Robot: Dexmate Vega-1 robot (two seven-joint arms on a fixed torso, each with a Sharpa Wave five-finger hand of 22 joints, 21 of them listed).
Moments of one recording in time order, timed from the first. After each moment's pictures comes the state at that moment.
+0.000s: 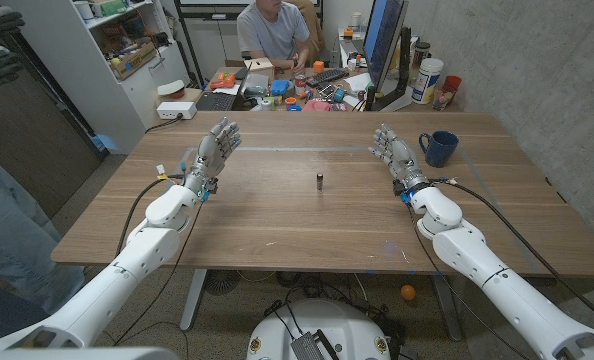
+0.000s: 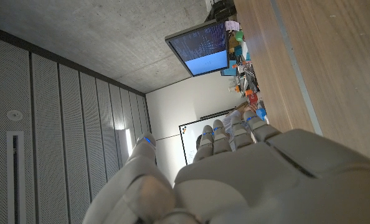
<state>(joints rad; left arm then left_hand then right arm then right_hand) 0.97 0.59 0.26 -1.46 -0.68 -0.29 -0.10 0.11 0.04 0.43 -0.08 0.17 0.04 0.10 0.19 0.17 0.03 0.07 0.21 0.20 -0.01 0.11 0.19 0.18 0.00 0.07 0.19 0.17 -1.00 -0.51 -0.35 -1.60 0.60 0.20 -0.10 0.35 0.09 0.25 -0.05 0.19 0.20 0.09 0.20 0.19 0.19 0.11 0.20 0.19 0.10 0.06 0.21 0.25 0.33 0.04 0.19 0.17</state>
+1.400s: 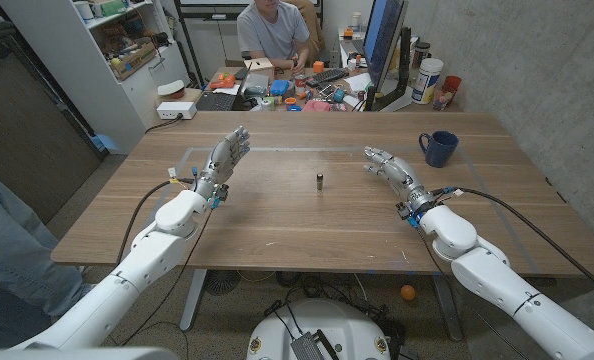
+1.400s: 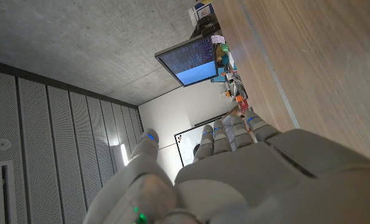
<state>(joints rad) 1.06 0.61 0.26 -1.62 -0.57 -0.20 0.01 0.13 0.07 0.46 -0.10 0.17 0.05 0.11 0.19 0.17 0.03 0.08 0.21 0.20 -0.01 0.11 0.19 0.18 -0.02 0.09 0.19 0.17 -1.16 -0.65 -0.36 -1.76 0.37 0.23 -0.08 0.53 0.07 0.31 -0.17 0.20 0.22 0.06 0.21 0.19 0.23 0.10 0.21 0.20 0.13 0.06 0.21 0.21 0.33 0.06 0.19 0.17</state>
